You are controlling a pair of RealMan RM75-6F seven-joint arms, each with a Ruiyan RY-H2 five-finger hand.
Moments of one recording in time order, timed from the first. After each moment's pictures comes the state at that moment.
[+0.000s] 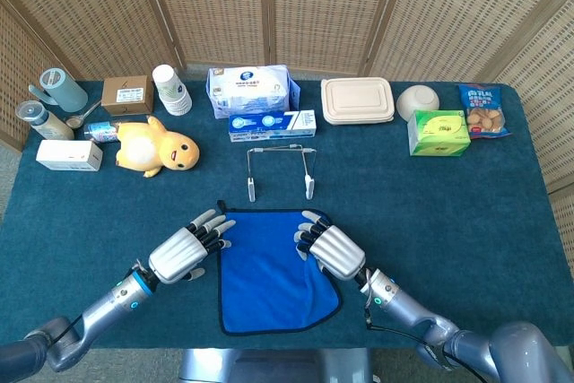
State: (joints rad) left arm -0.54 -1.62 0.06 -1.12 1.89 1.21 0.00; right arm 0.66 -1.82 -0.07 -0.97 -1.78 1.30 0.17
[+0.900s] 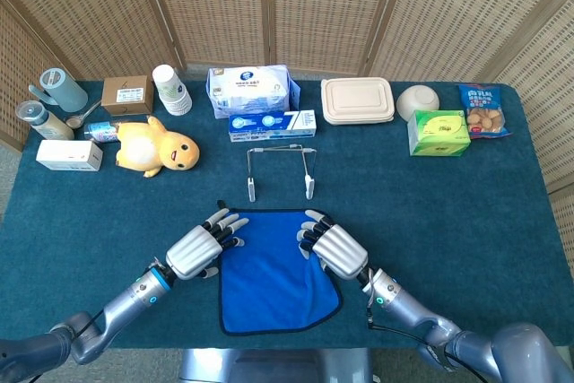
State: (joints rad) left arm -0.60 -1.72 0.07 -1.07 1.81 1.18 -0.03; right arm 0.65 -1.81 -0.07 -0.98 -1.77 1.30 0.17
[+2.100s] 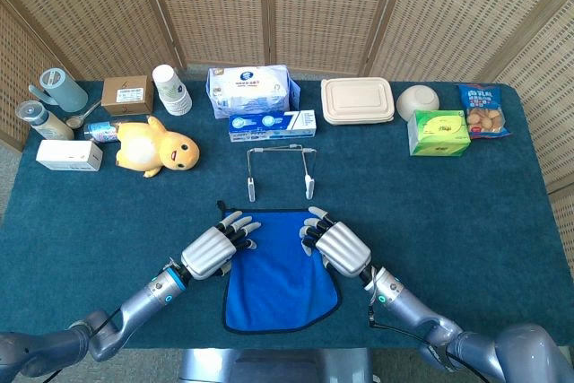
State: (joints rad) left arm -0.64 -1.80 0.08 -1.02 1.76 1.14 -0.05; right arm 0.64 -1.80 -0.05 -1.00 -1.76 1.31 0.17
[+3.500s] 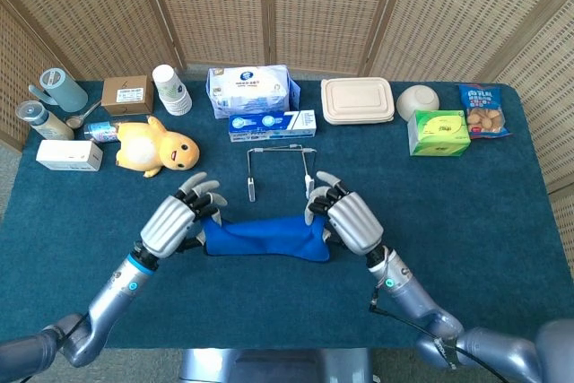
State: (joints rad) left arm -0.58 -1.55 -0.06 -1.37 1.67 1.36 -0.18; right arm 0.66 -1.60 0.14 -1.40 -1.63 1.32 0.15
